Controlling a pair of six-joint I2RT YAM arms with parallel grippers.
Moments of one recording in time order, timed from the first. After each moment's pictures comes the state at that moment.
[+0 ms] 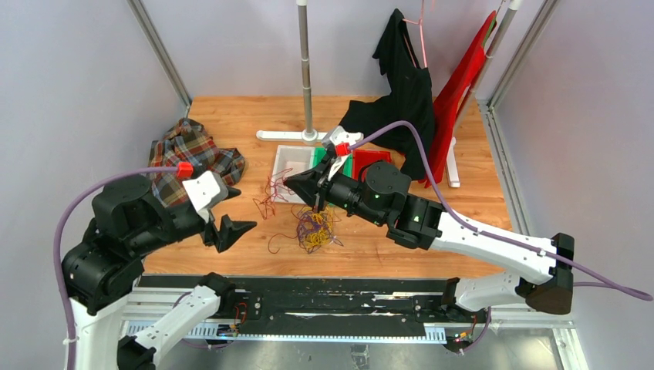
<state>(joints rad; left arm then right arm) -0.44 0.71 1.52 -1.16 0.48 0.32 1.21 1.25 1.24 0.09 0.10 0.22</state>
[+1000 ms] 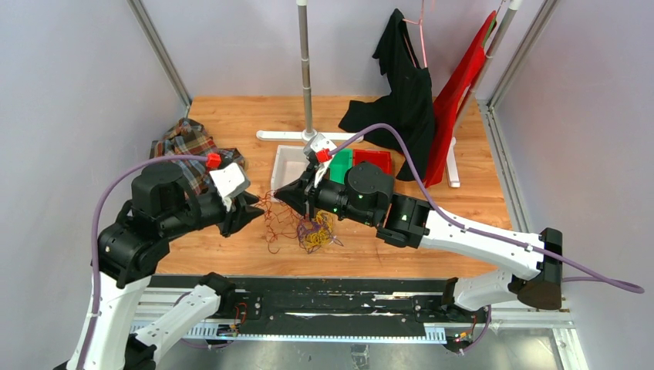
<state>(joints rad) -0.44 0.75 1.38 -1.07 0.50 0.29 1.23 1.32 1.27 0.04 0.01 0.22</state>
